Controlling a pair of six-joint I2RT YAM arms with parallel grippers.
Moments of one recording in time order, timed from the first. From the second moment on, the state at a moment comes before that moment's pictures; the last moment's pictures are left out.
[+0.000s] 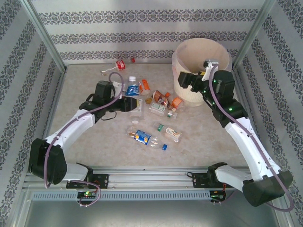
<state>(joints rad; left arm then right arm) -0.35 1.36 1.01 -0.27 0.54 -0.36 0.30 1.11 1.16 -0.27 -0.13 0.36</state>
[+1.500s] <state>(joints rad) -0.52 1.51 1.17 0.16 0.89 -0.51 0.41 1.36 1.27 -0.17 -0.75 0.48</state>
